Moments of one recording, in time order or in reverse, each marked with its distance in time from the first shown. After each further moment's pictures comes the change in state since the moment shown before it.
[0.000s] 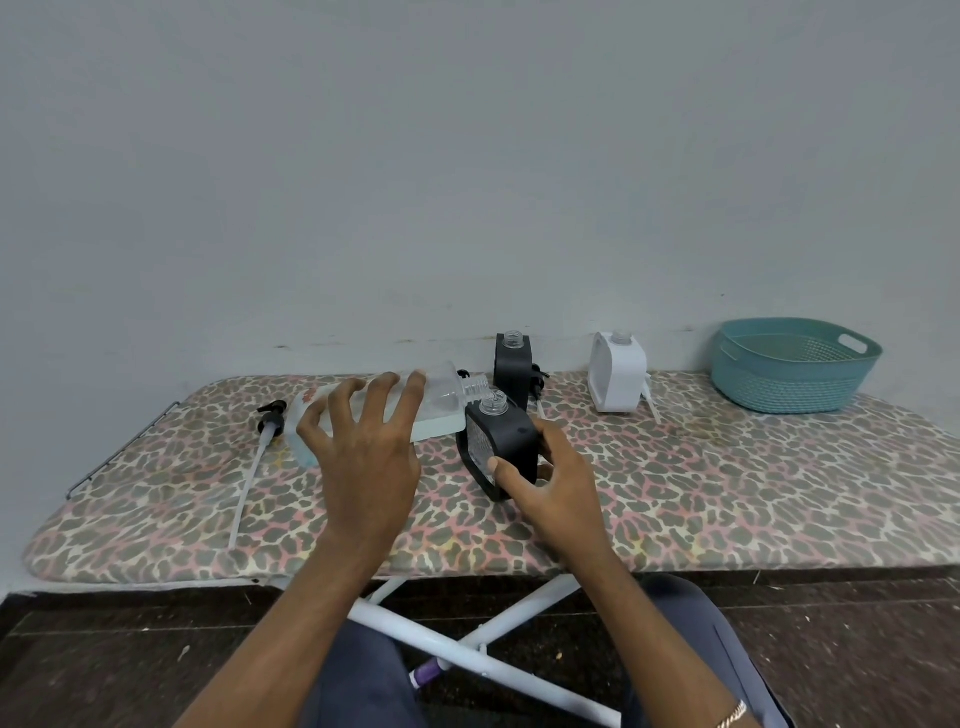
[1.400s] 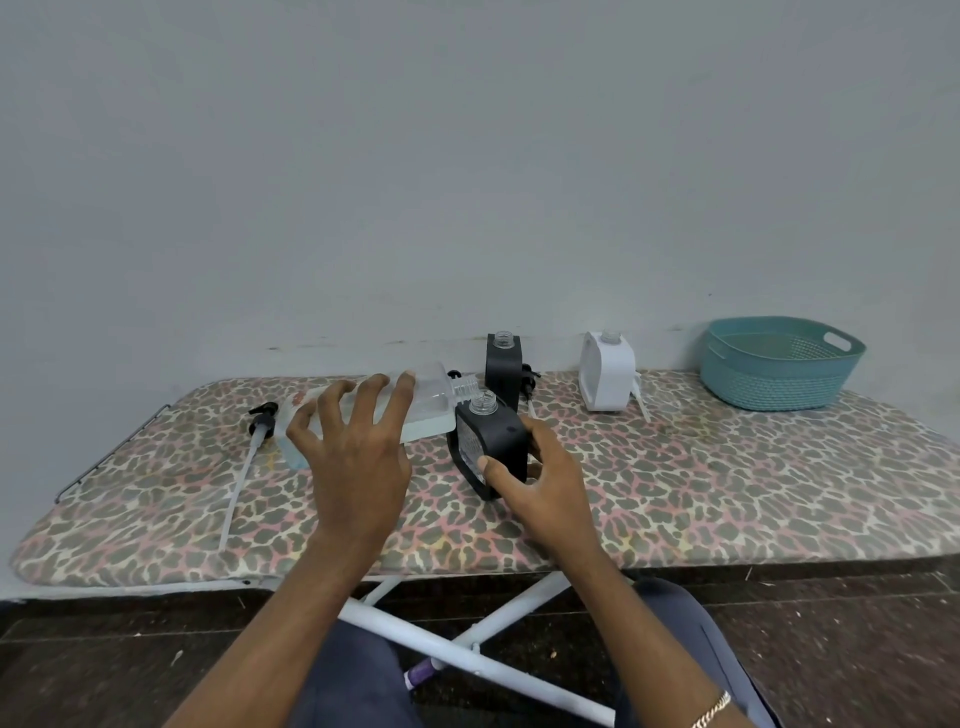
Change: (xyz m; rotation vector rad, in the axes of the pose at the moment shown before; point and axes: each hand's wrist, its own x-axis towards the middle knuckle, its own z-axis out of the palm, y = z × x) left_hand -0.001 0.001 -0.002 0.011 -0.010 -0.003; right_hand -0.003 -0.010 -0.003 0.019 -0.007 -0.003
